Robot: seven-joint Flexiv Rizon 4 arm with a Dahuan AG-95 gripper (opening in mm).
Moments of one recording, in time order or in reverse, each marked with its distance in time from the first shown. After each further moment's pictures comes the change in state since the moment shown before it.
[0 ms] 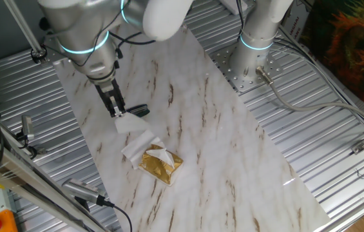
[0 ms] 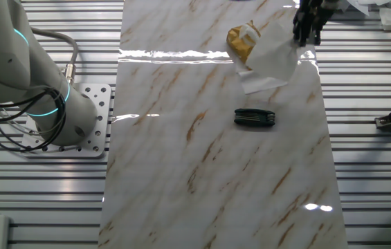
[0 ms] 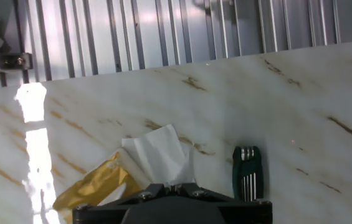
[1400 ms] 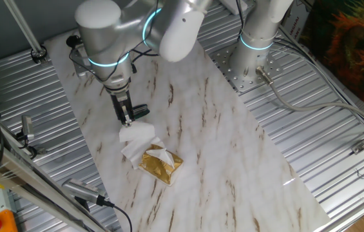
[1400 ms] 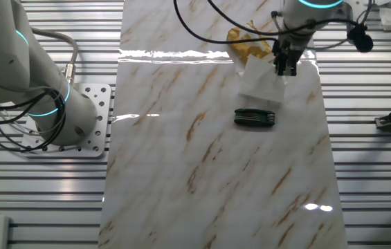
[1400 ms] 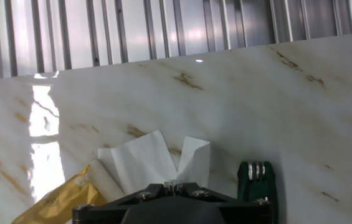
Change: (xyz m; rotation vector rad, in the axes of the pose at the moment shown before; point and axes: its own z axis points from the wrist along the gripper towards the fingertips) arm 0.012 -0.019 0.079 -0.076 -0.075 -0.012
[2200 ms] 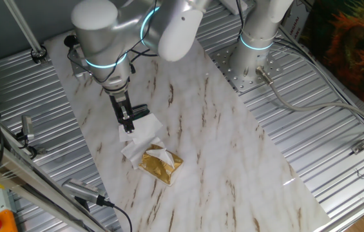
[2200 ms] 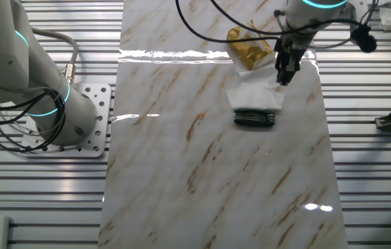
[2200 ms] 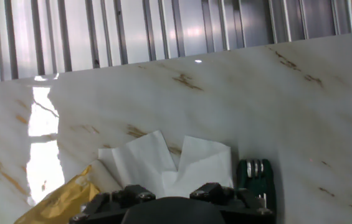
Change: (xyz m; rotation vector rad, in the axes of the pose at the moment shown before) arm -0.001 0.000 -0.015 0.076 0.034 0.017
